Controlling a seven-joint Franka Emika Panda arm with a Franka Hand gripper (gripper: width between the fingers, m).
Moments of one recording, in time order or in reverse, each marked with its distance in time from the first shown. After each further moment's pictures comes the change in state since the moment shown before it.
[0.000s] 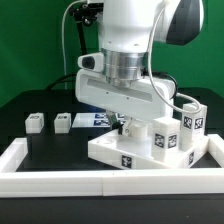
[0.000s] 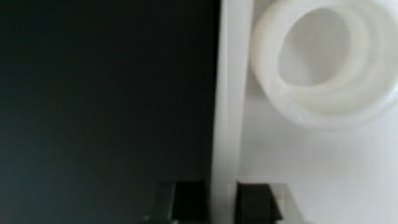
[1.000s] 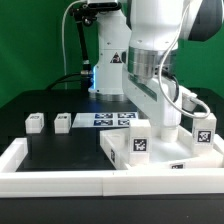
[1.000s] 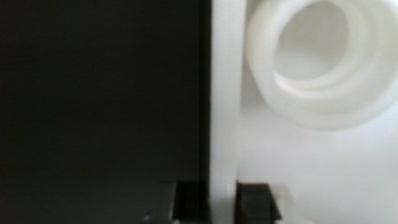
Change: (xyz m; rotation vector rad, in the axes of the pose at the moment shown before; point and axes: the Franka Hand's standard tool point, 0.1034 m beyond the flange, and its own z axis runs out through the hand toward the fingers) arm -0.031 -0.043 -0.005 0.012 -0.016 0.697
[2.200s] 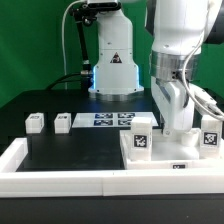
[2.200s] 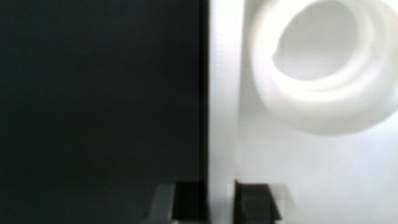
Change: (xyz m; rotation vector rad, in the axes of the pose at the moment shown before) arm -0.044 -0.013 0.005 -0.003 0.001 0.290
